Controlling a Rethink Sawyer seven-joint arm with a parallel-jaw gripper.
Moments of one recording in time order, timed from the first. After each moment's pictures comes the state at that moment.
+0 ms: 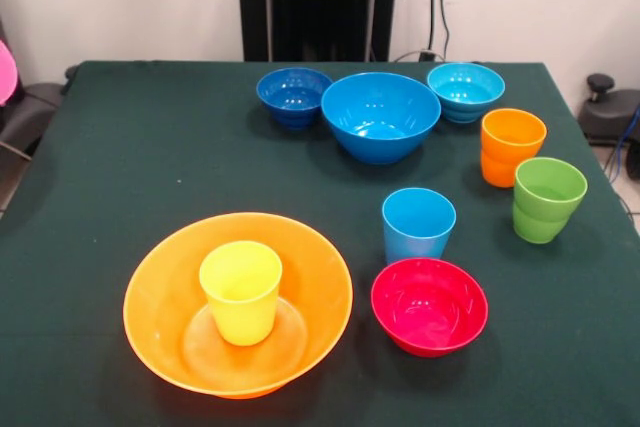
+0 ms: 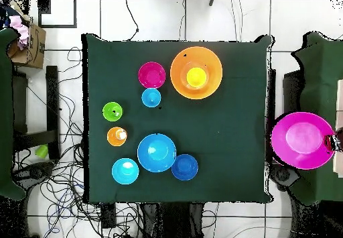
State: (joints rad) arm -1.25 -0.59 0.58 1.22 -0.67 1.10 0.93
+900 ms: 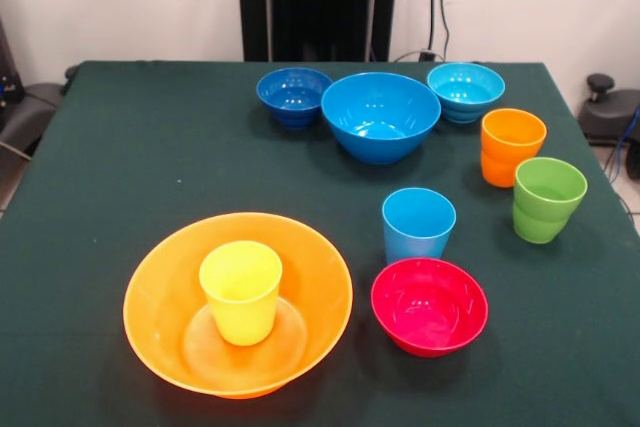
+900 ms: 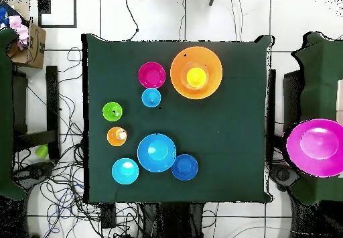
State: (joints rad) arm -1.36 -0.61 0.62 1.20 -0.55 1.11 0.93
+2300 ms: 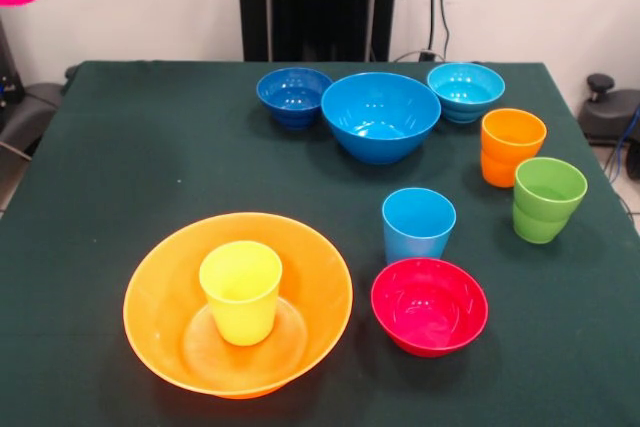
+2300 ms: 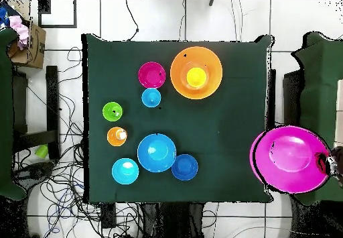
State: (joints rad) arm -1.29 -1.03 0.63 1.66 -0.38 1.08 0.93
